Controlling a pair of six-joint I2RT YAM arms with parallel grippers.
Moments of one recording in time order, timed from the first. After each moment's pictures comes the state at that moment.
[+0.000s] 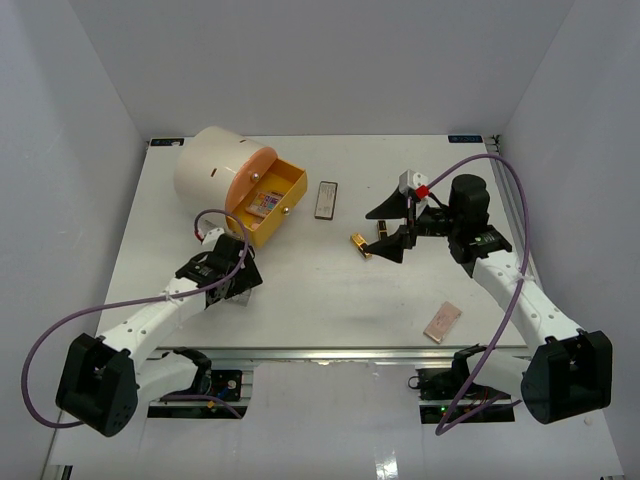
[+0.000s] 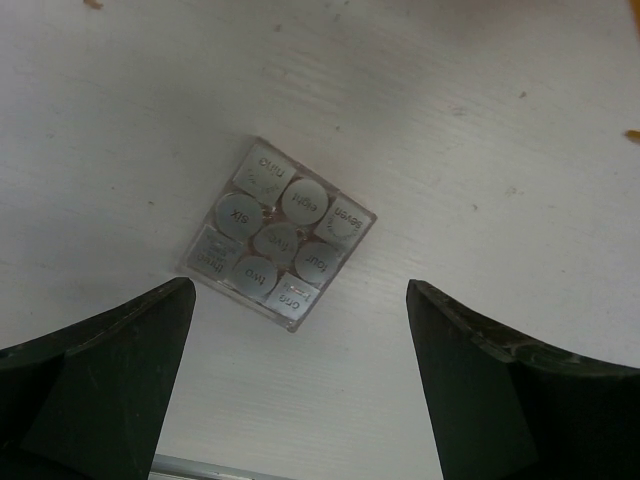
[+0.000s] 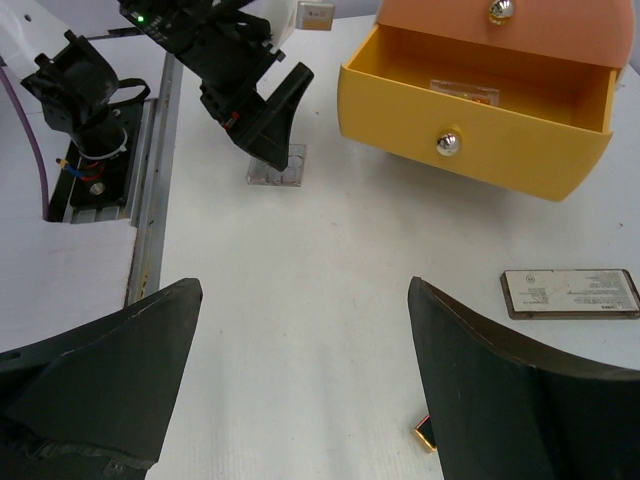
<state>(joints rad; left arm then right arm) -0.46 1.10 0.64 -0.57 -0.33 -0.76 0.29 1.16 0.87 0.05 -1.18 -0.22</state>
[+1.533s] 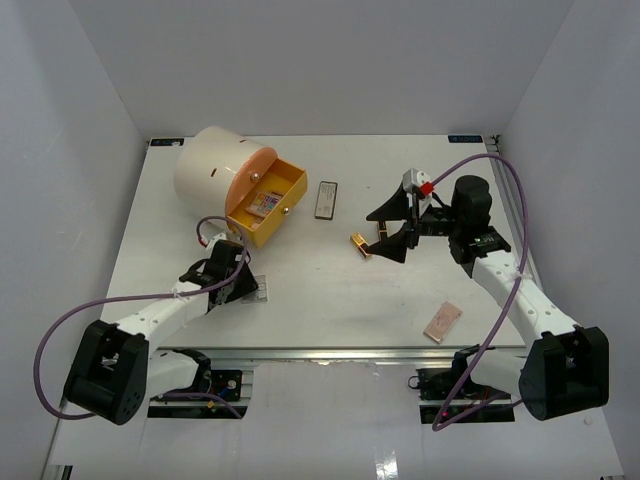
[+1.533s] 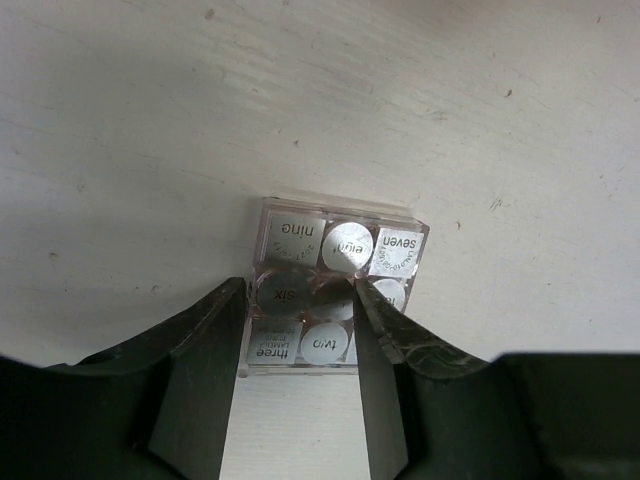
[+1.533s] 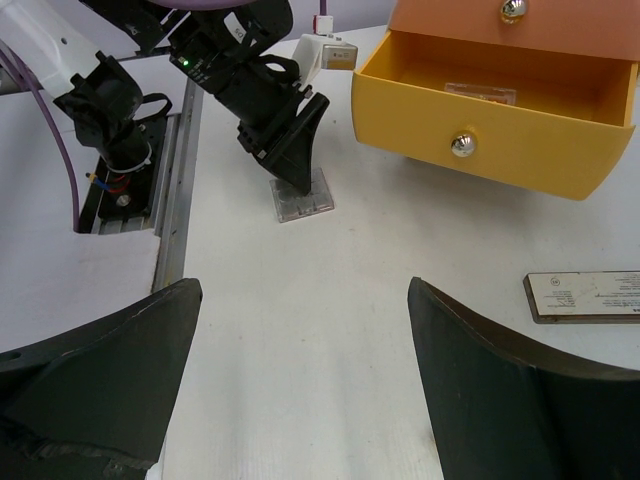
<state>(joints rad) -0.39 1.17 0.49 -0.29 -0.16 -0.74 0.26 1.17 0.83 0.16 -1.25 -0.10</state>
